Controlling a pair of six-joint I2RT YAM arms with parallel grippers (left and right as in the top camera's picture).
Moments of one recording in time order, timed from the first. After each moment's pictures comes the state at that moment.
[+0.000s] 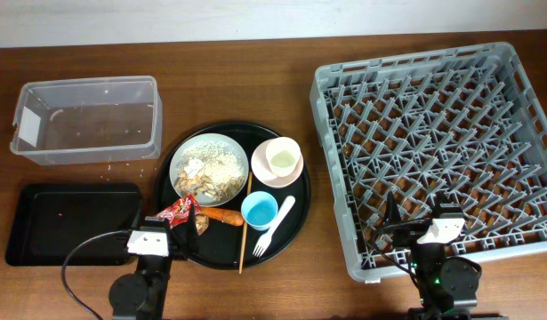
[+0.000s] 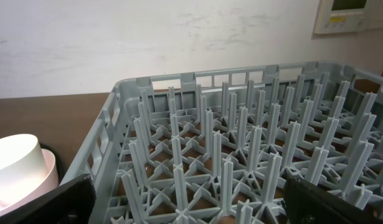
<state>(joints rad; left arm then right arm) -0.07 0.01 0.01 -0.08 0.02 0.05 0.01 0.01 0.01 -0.07 0.00 0.07</state>
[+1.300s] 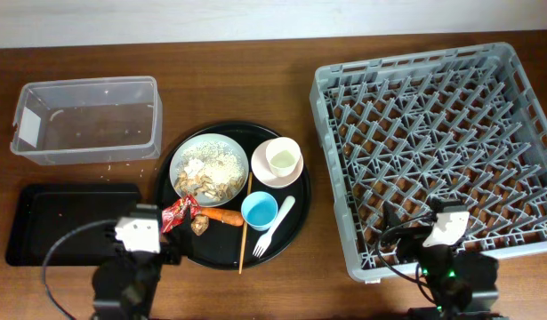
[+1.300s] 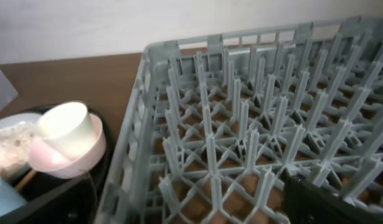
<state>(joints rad) -0.07 0.27 0.38 -0.41 0.02 0.01 0.01 0.18 0.35 -0.50 -0.11 0.10</state>
